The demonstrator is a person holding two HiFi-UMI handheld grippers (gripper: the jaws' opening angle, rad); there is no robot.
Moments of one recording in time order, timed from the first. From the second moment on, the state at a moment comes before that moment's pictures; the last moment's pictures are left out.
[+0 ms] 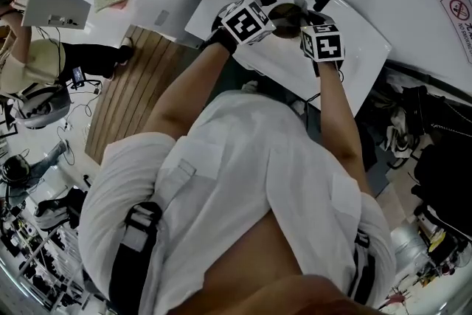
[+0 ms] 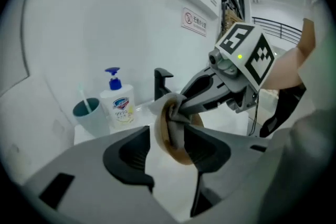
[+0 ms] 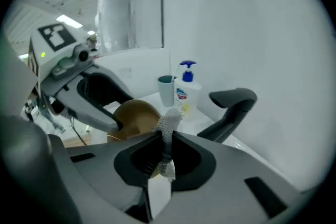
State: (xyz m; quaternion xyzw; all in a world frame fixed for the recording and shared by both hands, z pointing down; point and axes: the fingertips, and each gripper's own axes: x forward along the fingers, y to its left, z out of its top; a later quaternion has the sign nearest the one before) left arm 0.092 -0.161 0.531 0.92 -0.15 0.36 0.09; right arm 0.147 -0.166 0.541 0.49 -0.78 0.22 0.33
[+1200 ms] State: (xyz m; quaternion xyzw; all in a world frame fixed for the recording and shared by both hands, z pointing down) left arm 0.052 -0.157 0.543 0.85 -0.15 0.49 0.11; right arm 0.132 -0.168 0.536 0.46 -0.80 0.20 0.34
